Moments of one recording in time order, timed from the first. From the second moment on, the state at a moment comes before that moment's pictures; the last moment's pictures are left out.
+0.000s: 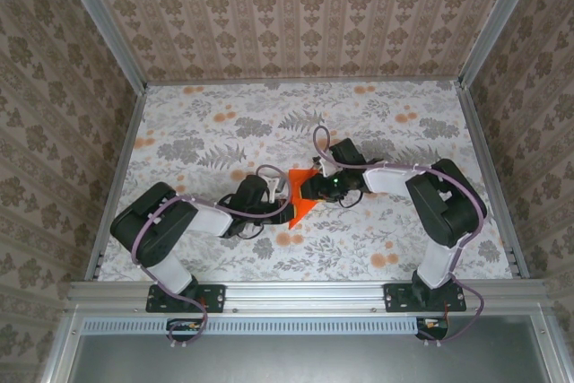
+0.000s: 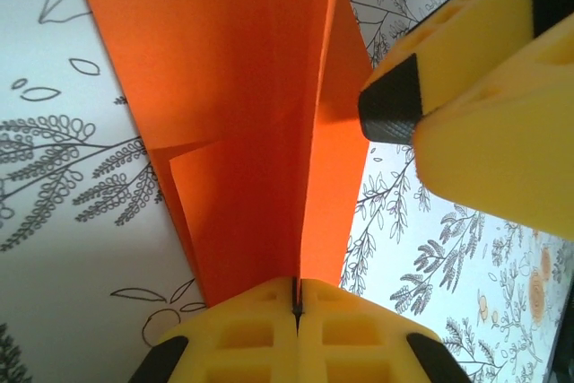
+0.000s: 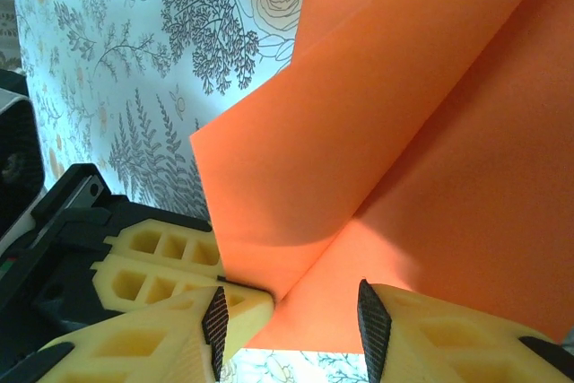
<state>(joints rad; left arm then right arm) -0.75 1.64 0.46 0.48 0.43 -0.70 0.49 1.79 0.93 -0.15 -0.64 0.51</state>
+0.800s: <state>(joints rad) -0.71 1.70 0.45 0.60 0.52 -0.80 0.54 1.90 1.09 -0.34 -0.46 0.48</state>
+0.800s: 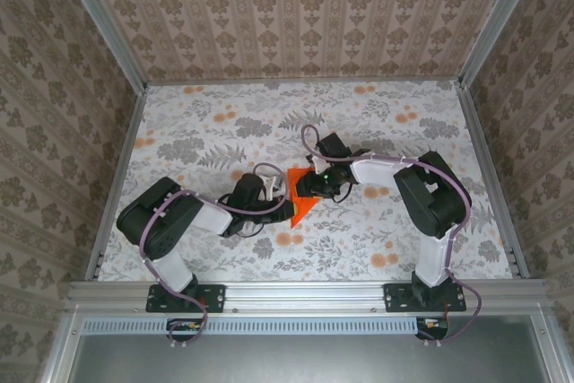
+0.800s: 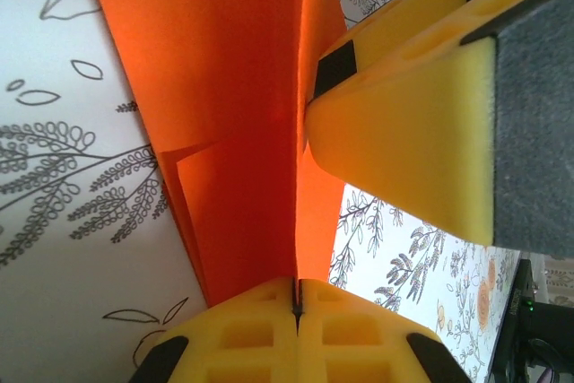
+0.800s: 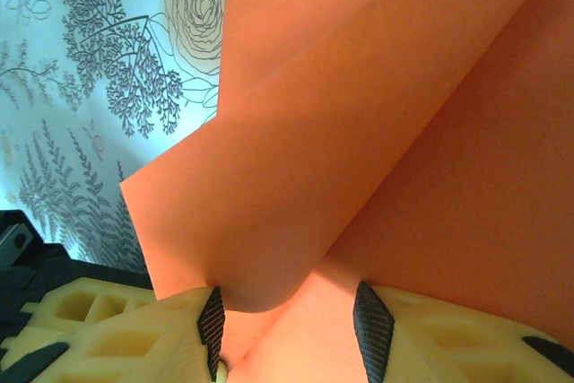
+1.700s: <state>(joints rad) -0.75 1.46 0.44 0.36 0.42 -0.75 0.60 1.94 1.20 -0.48 -0.29 0.62</state>
